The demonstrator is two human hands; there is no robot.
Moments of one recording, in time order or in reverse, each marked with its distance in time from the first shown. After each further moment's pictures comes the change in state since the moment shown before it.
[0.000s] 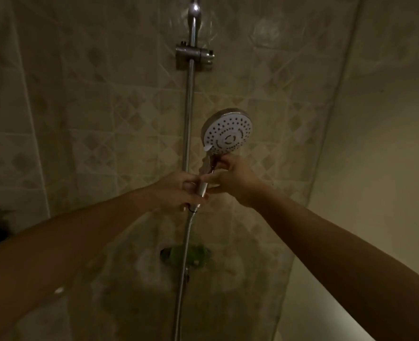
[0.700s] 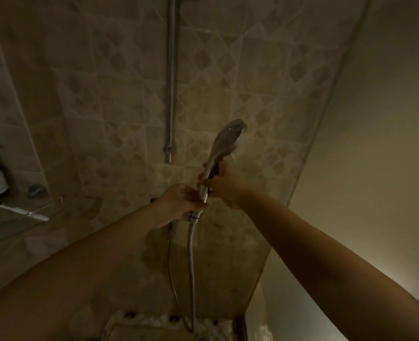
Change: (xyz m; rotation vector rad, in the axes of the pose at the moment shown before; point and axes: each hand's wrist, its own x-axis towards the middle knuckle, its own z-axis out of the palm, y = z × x) left_hand -0.014 -0.068 0.167 -0.386 0.255 -0.403; right_hand -0.039 0.128 -0.048 0.023 -0.145 0.225
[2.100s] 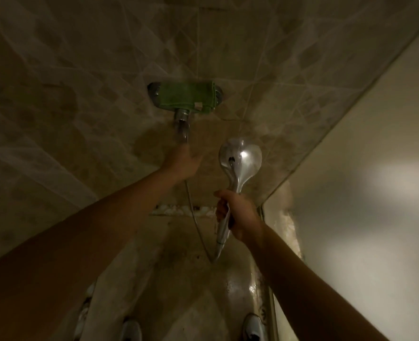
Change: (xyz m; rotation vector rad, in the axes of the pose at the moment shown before) left_hand 0.111 -0.267 -0.037 0.513 0.139 -0.342; right_hand -0.011 0.326 0.131 0.618 0.180 0.728
